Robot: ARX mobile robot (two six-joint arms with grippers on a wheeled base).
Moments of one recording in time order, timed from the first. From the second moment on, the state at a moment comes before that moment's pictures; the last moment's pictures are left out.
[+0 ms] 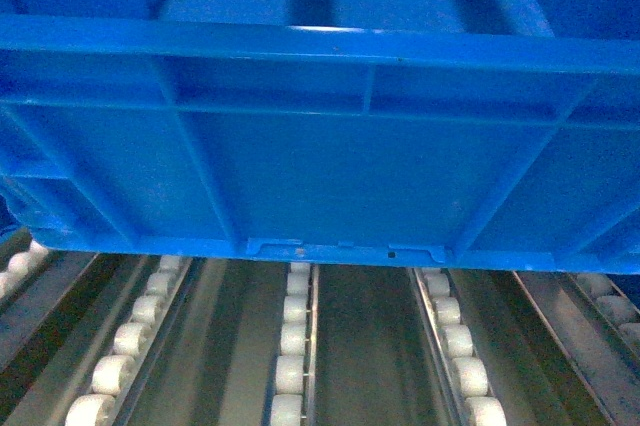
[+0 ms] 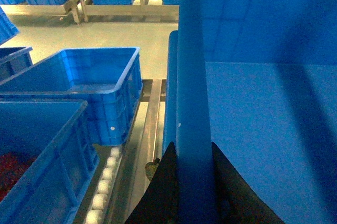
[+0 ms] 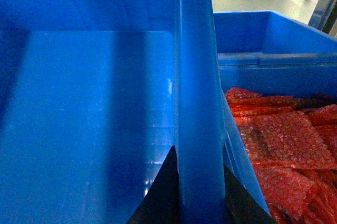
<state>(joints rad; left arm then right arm) -0.24 1.17 0.66 0.45 -0.23 0.00 0.22 1.18 0.64 0.34 0.23 0.09</state>
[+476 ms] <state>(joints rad) -0.24 1.17 0.66 0.45 -0.23 0.00 0.22 1.18 0.64 0.34 0.23 0.09</state>
